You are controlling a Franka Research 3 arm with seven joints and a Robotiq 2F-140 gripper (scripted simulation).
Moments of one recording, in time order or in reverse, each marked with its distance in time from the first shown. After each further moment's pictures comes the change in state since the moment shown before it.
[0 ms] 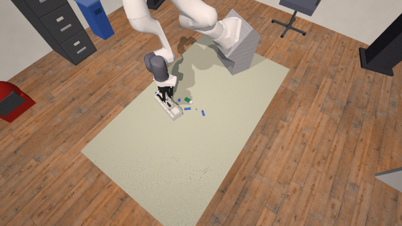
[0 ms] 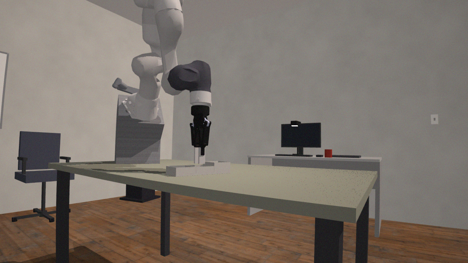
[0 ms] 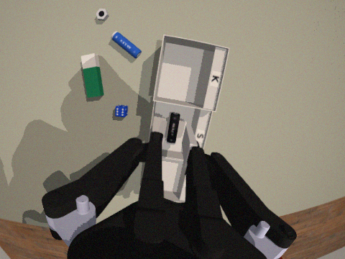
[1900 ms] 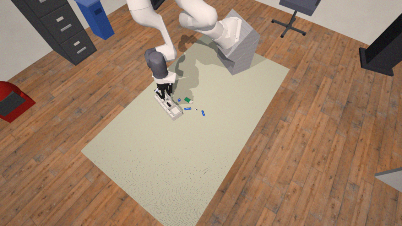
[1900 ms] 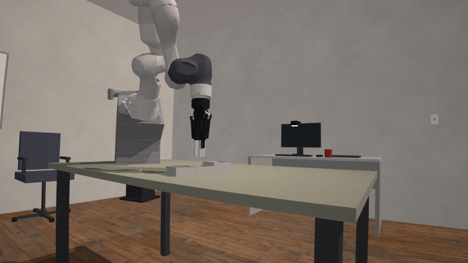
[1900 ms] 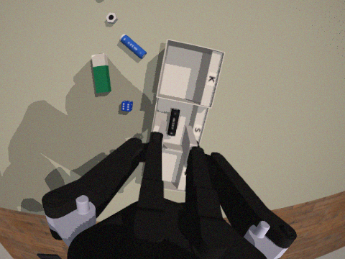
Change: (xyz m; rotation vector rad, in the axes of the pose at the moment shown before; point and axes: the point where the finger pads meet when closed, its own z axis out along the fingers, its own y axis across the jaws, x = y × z) arm 0.000 0.000 -0.029 0.005 -0.005 -0.024
